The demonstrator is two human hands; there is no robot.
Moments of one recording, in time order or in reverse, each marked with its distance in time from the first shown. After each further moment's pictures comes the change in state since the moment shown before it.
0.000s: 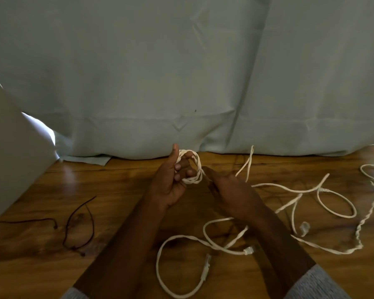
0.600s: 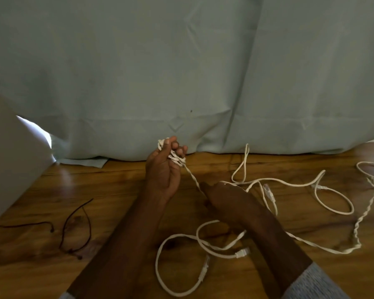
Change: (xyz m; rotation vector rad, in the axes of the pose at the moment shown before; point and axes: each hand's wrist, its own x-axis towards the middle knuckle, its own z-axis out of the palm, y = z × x) left_hand 0.009 0.006 0.017 0.036 0.163 0.391; right_hand -0.002 -0.006 -0.003 -0.220 -0.317 -0.034
